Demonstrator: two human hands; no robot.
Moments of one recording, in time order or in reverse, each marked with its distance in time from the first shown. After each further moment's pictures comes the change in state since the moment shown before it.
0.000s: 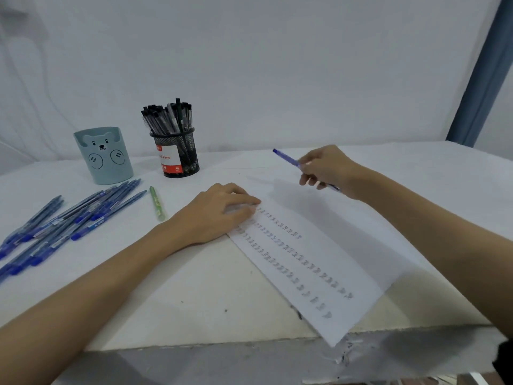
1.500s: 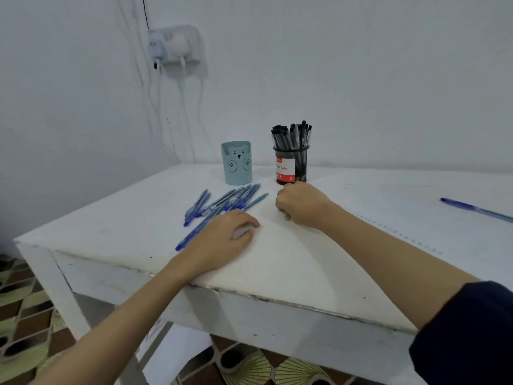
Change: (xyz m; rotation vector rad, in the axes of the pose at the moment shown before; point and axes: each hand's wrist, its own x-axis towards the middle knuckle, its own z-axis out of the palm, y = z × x) left_hand -0.160 -0.066 -0.060 0.028 0.290 -0.221; right_hand -0.023 -0.109 0.186 -1.275 -0.153 -1.020
